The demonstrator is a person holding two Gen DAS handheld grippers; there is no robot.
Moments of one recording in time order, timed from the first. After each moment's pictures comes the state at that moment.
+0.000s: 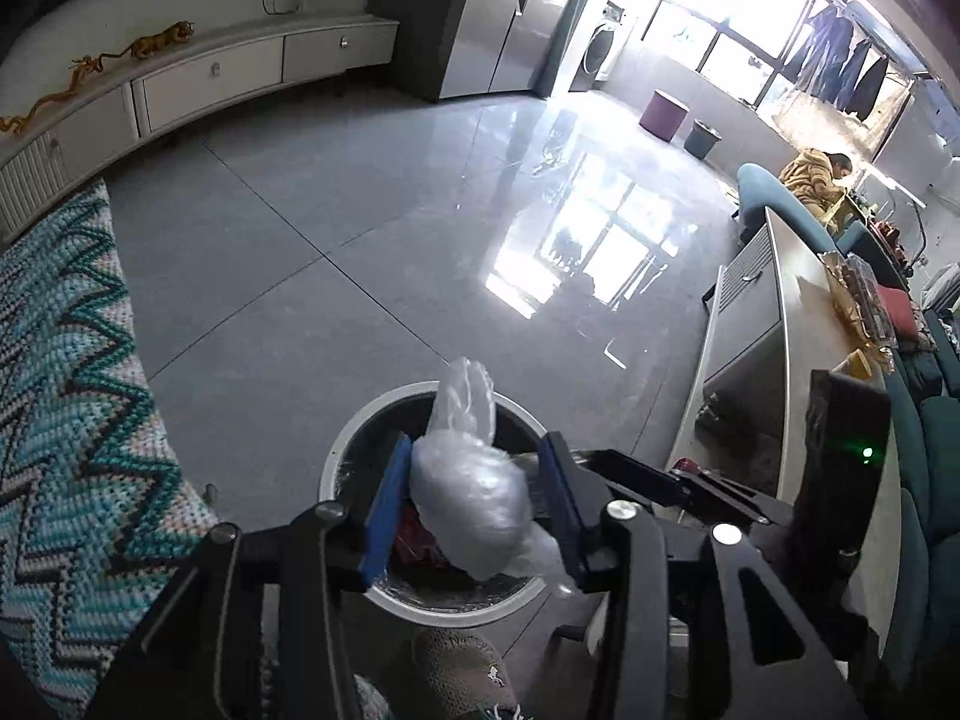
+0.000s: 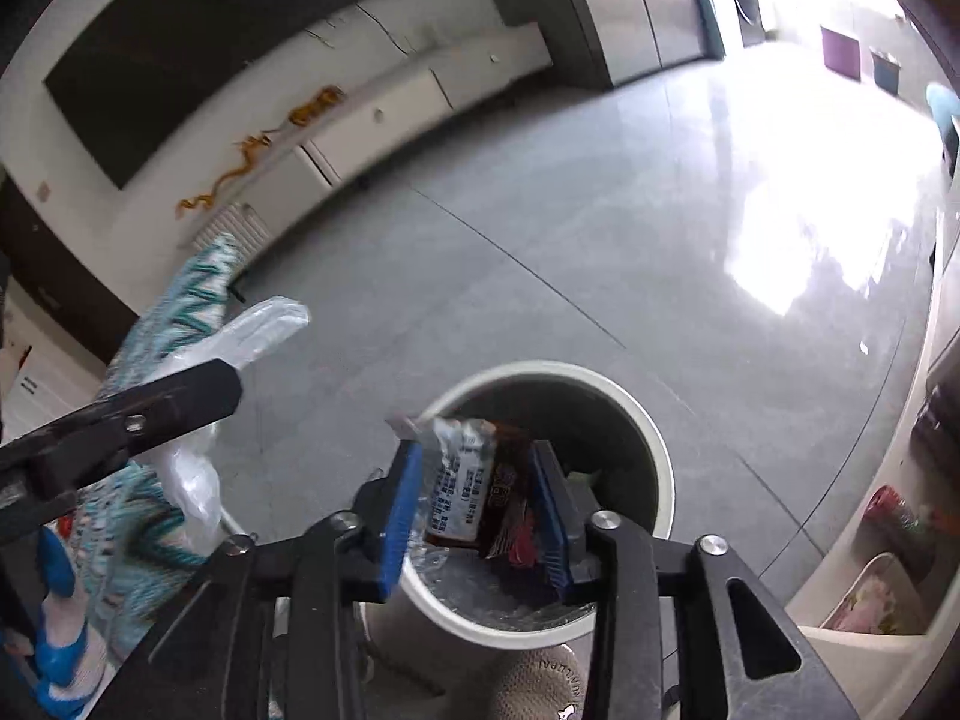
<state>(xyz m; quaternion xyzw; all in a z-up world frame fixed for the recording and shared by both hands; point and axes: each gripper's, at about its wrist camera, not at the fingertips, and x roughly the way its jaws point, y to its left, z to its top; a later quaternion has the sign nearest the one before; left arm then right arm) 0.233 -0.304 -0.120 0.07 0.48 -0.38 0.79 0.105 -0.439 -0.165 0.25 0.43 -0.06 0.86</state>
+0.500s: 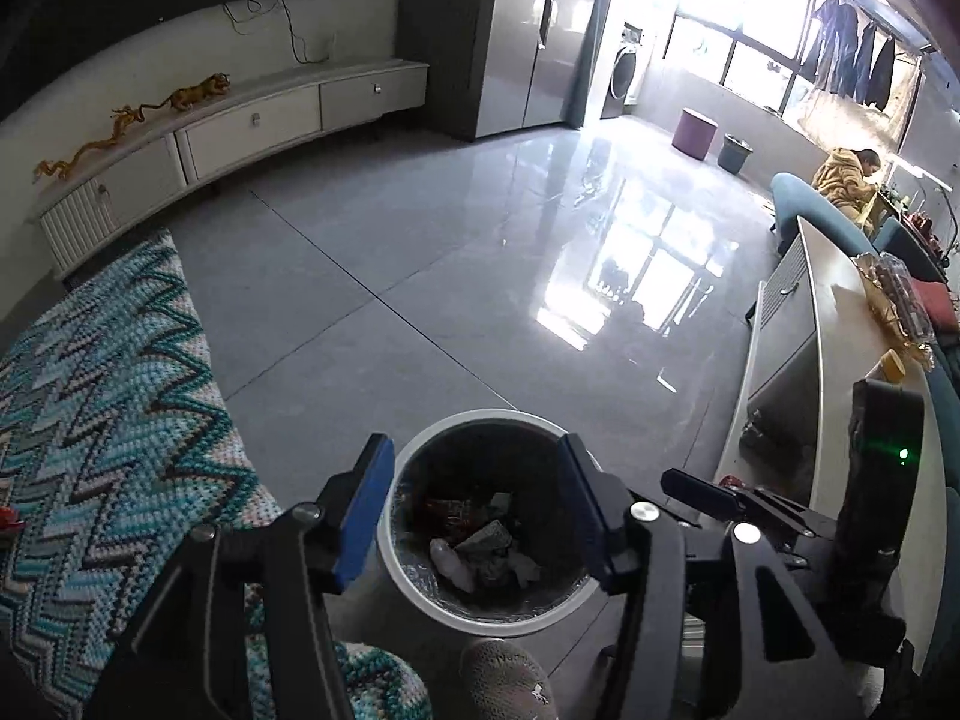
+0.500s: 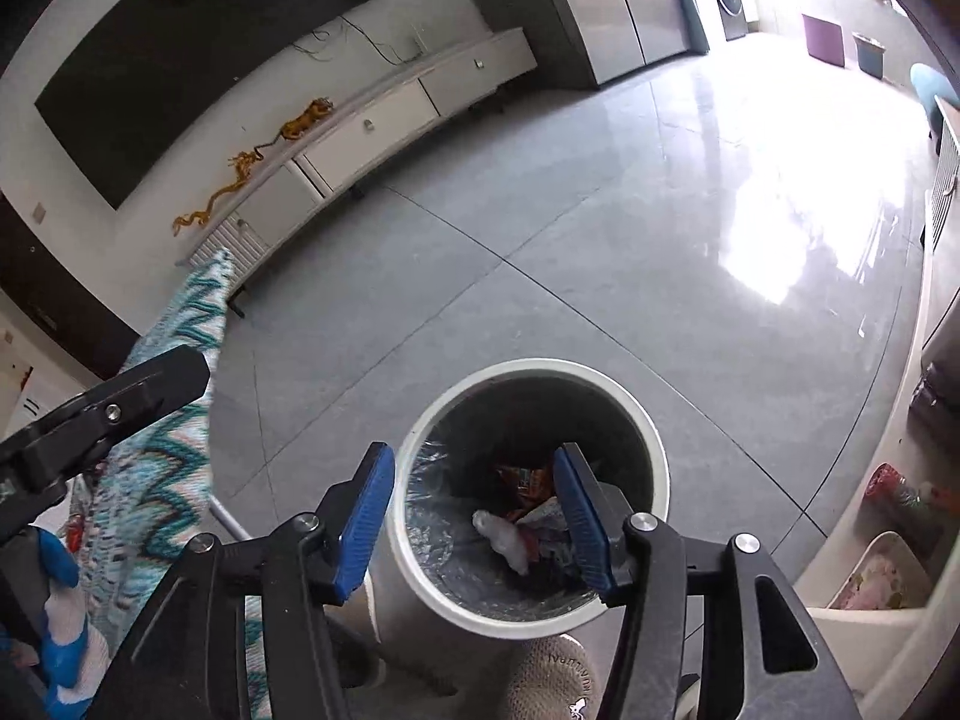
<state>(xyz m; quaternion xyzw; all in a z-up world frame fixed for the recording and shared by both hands) 0.206 -0.288 -0.088 0.10 0.42 -0.32 0.84 0.082 -0.439 -0.145 0.26 0.41 -0.07 0.87</state>
